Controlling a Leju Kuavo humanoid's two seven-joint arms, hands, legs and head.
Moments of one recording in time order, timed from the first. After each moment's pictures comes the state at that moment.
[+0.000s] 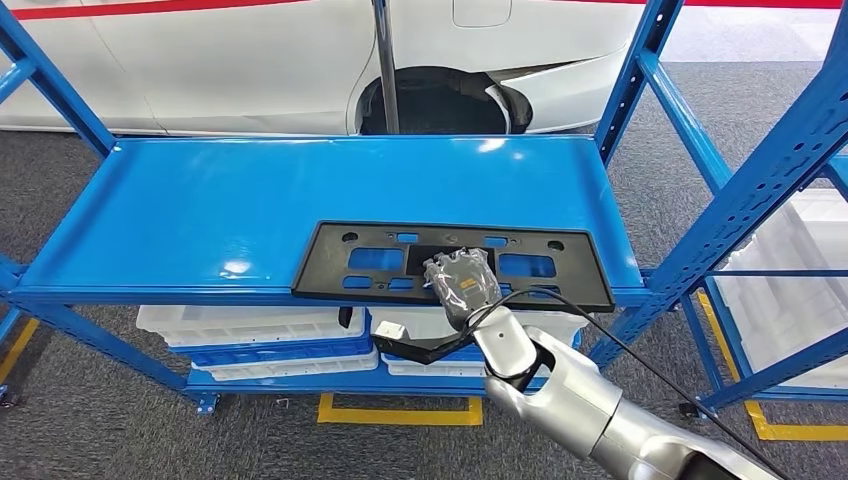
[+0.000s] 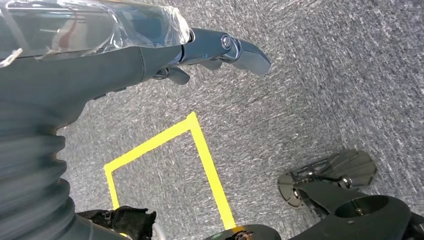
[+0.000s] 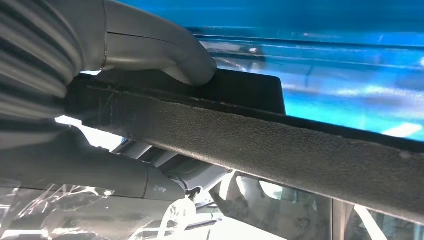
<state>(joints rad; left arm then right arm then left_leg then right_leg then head) -0.12 0.01 -1.17 -0.22 0.94 0.35 -0.01 -0.66 -0.12 1.03 -1.30 1.09 -0.13 0.44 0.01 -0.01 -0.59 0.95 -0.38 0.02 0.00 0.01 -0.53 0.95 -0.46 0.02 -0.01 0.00</state>
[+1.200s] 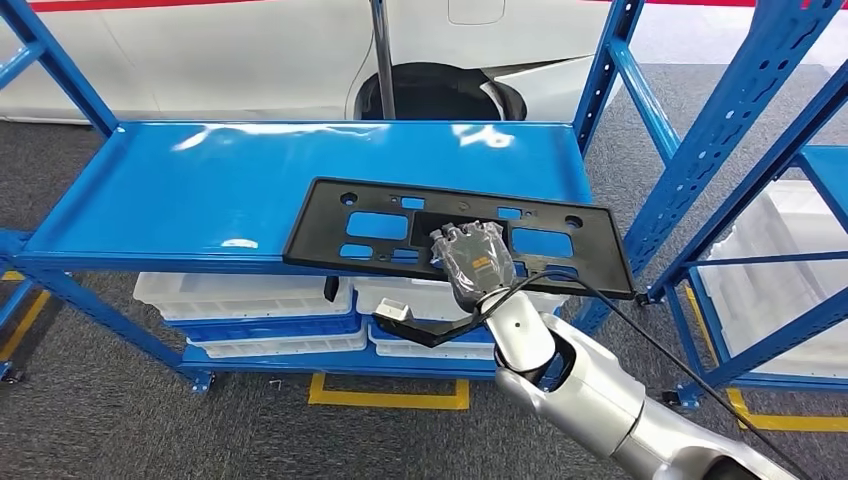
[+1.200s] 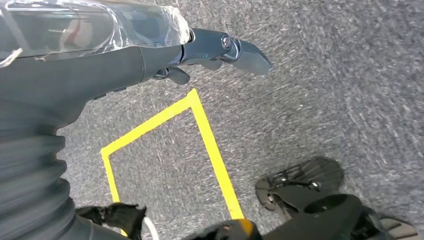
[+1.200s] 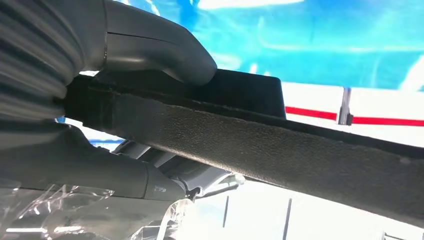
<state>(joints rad) -0.12 0.00 -1.17 -0.22 0.94 0.34 -0.01 -0.68 -0.17 0.99 -1.50 1.13 -0.07 0.47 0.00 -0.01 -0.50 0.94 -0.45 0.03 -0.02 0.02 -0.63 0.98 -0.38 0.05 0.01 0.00</state>
